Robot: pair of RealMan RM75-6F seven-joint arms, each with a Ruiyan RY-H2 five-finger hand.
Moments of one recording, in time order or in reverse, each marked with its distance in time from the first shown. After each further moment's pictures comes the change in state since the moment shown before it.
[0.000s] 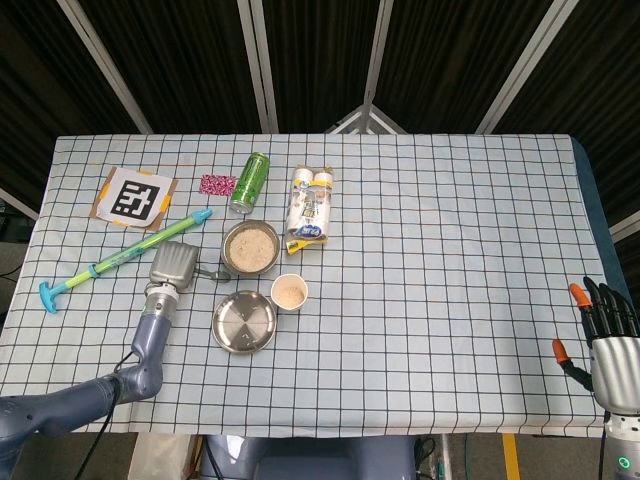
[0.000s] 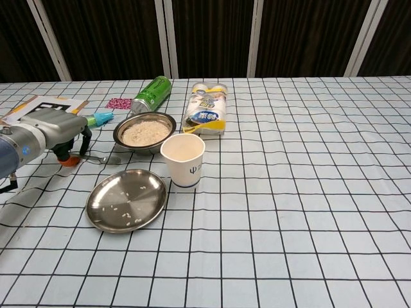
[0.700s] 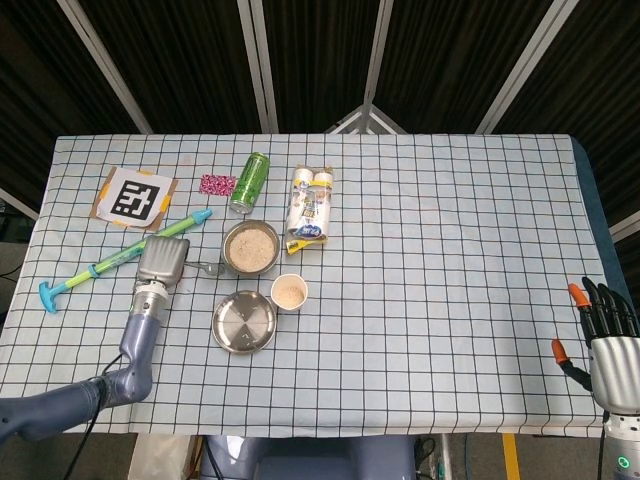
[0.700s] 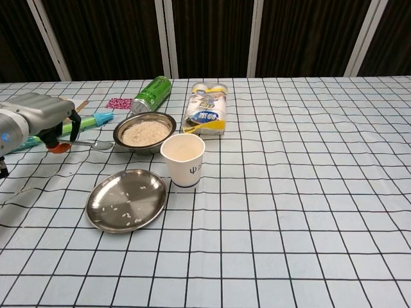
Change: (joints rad) left arm 0.031 0.091 -0.012 -0.127 0.028 0.085 -0.036; right arm 0.001 0.004 -0.001 -0.007 0.001 -0.008 -0.005
